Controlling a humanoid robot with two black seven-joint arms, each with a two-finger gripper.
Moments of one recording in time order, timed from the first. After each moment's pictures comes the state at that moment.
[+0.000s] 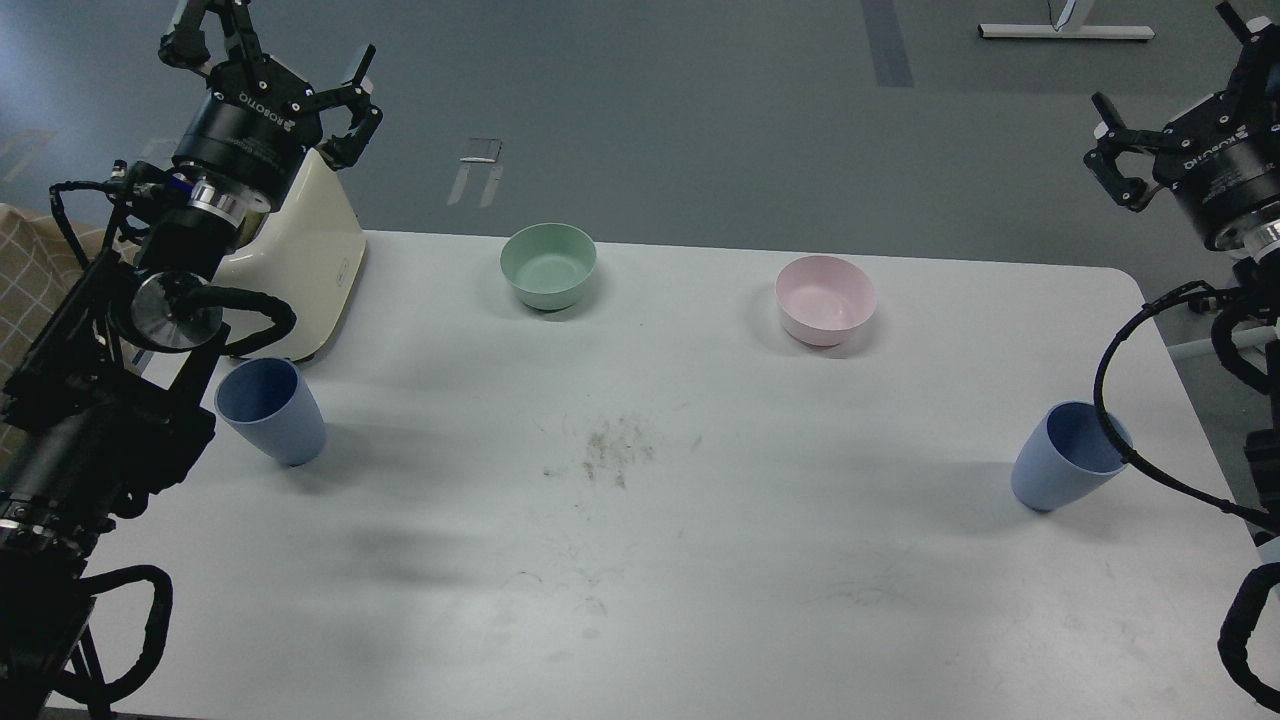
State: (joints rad) left arm -0.64 0.33 -1.34 -0.89 0.32 -0.49 -0.18; right arm 0.67 -0.28 1.64 0.83 -0.48 0.49 -0.17
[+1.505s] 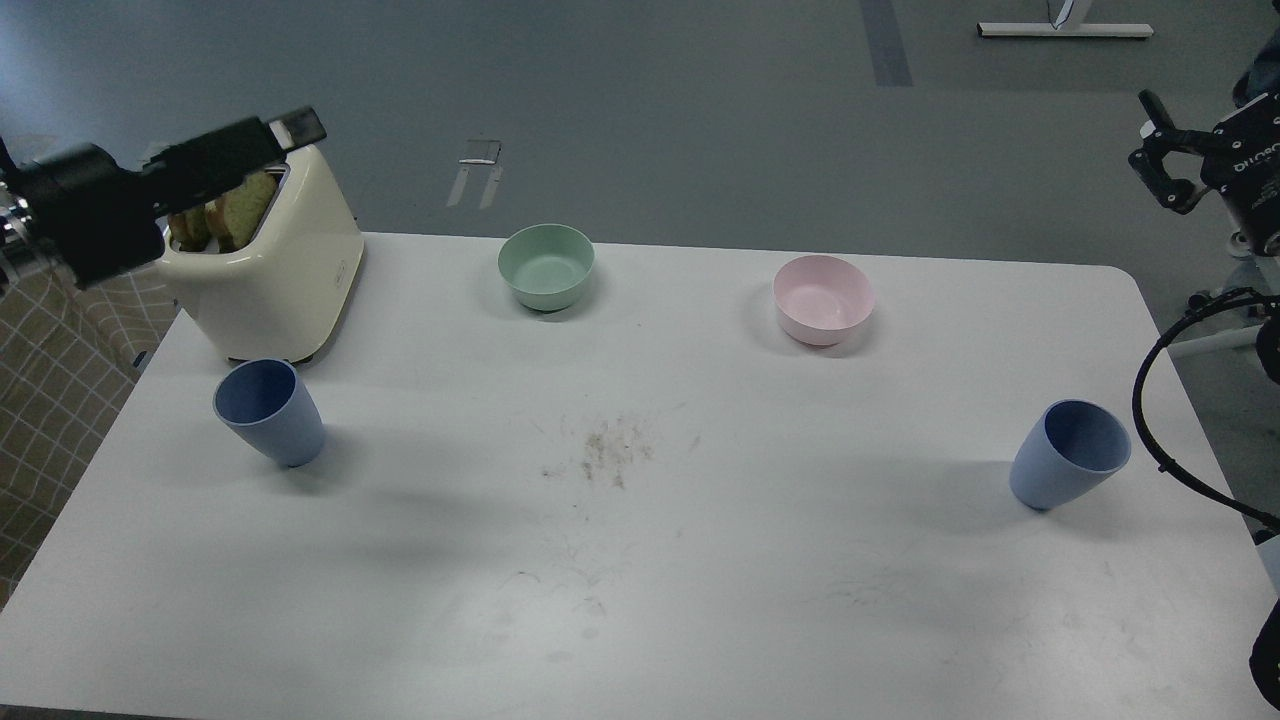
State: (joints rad) left arm -0.28 0.97 -1.33 -1.50 1.53 -0.49 -0.31; right arm 0.63 -0.32 1.70 0.86 -0.48 0.49 -0.15
